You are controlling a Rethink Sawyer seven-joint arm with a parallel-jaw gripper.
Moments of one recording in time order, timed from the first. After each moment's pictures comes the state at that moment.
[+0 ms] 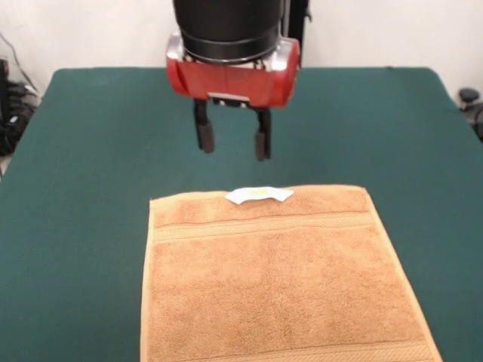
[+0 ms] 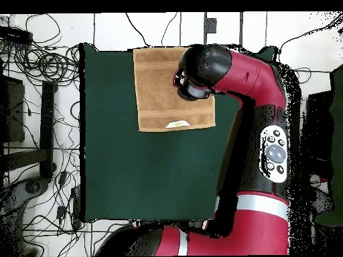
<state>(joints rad) -0.20 -0.42 -0.04 0.97 0.07 1.08 1.75</state>
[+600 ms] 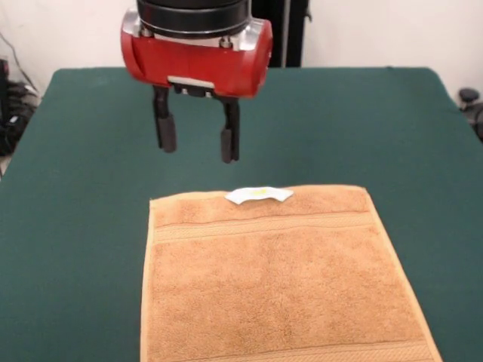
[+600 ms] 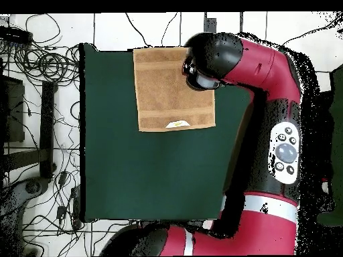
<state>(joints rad) -0.22 -0.42 -0.04 0.87 0.04 1.08 1.75</state>
